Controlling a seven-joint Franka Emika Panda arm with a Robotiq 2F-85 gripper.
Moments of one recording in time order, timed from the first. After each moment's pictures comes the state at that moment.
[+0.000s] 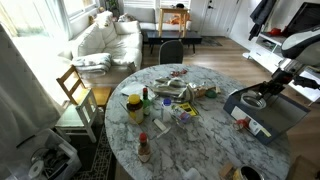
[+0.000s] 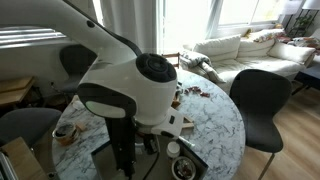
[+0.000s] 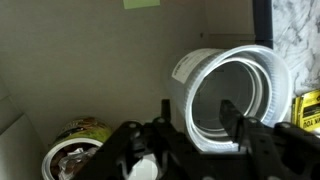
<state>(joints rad) -0.41 0.15 -0.33 -2.23 0.40 2.24 -0.56</state>
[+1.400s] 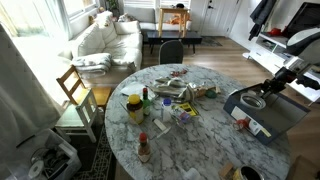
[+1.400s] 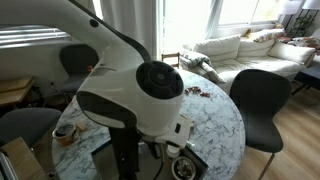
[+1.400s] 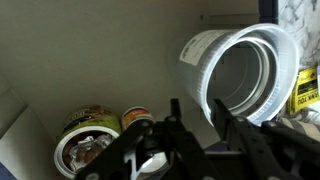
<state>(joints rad) -0.46 0.17 -0.33 -2.21 0.50 2.25 -0.63</state>
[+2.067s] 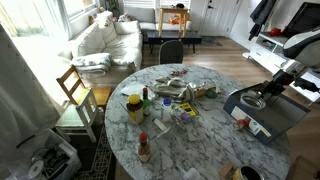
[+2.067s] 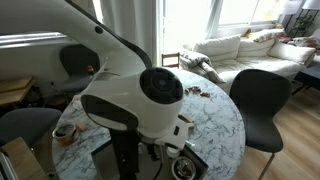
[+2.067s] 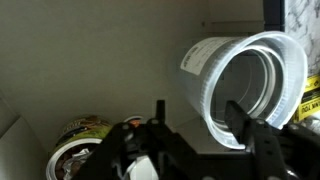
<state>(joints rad) -0.46 0.20 -0.32 -2.21 0.50 2.25 -0.64</state>
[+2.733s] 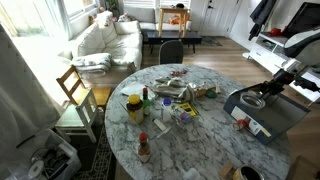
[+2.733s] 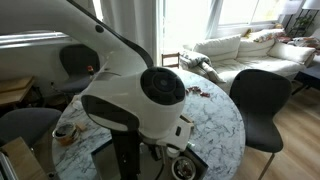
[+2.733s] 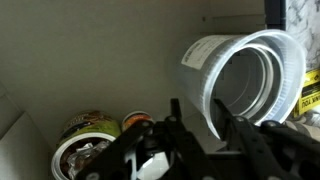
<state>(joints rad) -0.47 0.20 -0.32 -2.20 0.51 2.25 -0.64</state>
